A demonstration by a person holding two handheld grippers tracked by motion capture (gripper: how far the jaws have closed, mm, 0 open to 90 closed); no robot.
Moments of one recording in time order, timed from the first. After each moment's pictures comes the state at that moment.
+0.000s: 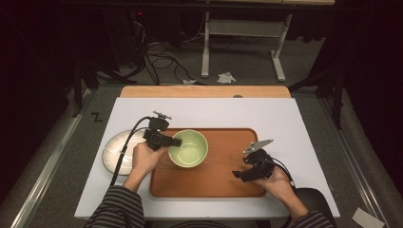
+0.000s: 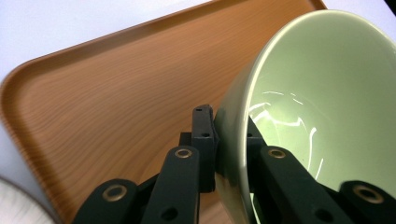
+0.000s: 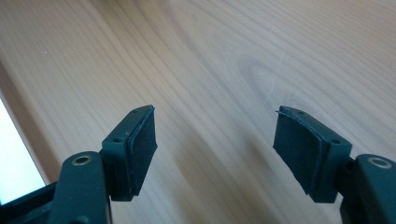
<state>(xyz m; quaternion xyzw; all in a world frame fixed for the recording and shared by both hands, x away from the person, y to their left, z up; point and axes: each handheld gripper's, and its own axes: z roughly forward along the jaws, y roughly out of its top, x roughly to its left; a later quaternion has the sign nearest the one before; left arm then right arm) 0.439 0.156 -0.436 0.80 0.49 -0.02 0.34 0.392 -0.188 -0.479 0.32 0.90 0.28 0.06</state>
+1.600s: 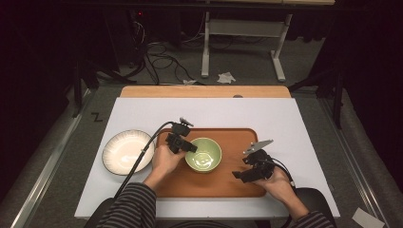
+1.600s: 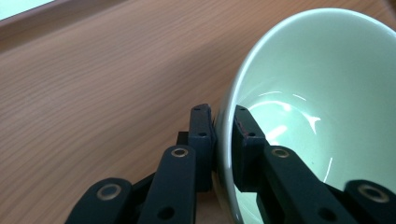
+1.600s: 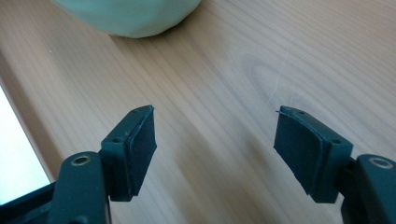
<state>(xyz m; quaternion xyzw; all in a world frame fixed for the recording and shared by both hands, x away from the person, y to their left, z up) 0.459 0.102 -0.480 0.83 0.48 -0.03 0.29 0.391 -0.188 -0.479 0.31 0.90 0.29 0.06</state>
